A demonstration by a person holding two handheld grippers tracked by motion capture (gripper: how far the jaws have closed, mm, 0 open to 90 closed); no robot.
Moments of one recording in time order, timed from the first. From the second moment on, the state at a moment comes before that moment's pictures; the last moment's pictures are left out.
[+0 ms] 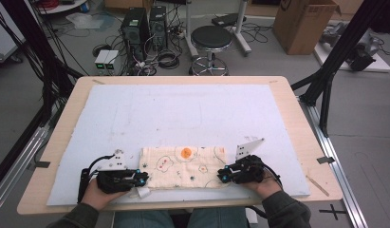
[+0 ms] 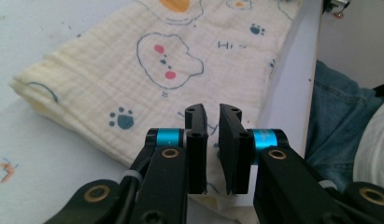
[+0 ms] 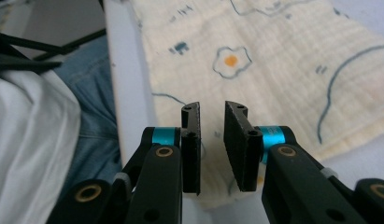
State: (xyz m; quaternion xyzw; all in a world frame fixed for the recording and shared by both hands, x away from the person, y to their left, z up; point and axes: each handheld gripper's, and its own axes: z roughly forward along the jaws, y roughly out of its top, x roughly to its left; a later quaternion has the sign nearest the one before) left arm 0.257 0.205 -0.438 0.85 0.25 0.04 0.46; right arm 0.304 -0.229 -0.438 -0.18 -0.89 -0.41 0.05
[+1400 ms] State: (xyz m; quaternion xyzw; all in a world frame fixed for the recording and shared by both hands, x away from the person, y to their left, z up) left arm 0.267 0.219 -0.429 0.83 0.27 0.06 0.49; right arm 0.309 -0.236 -0.426 -0.22 -0.85 -0.47 0.01
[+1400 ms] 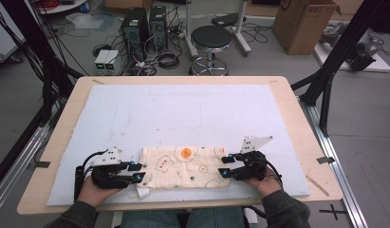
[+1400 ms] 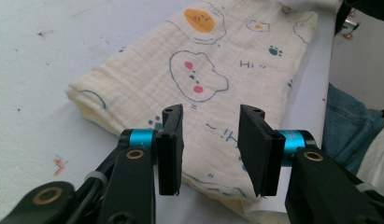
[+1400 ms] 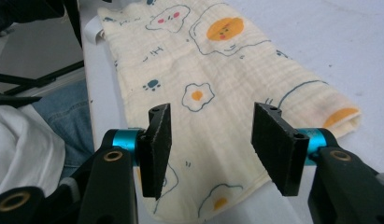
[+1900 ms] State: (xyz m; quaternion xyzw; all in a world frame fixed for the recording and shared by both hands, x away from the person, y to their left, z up) left arm 0.275 0.215 -0.419 0.82 0.28 0.08 0.49; right arm 0.319 -0.230 -0.419 -0.23 -0.85 -0.47 -0.01
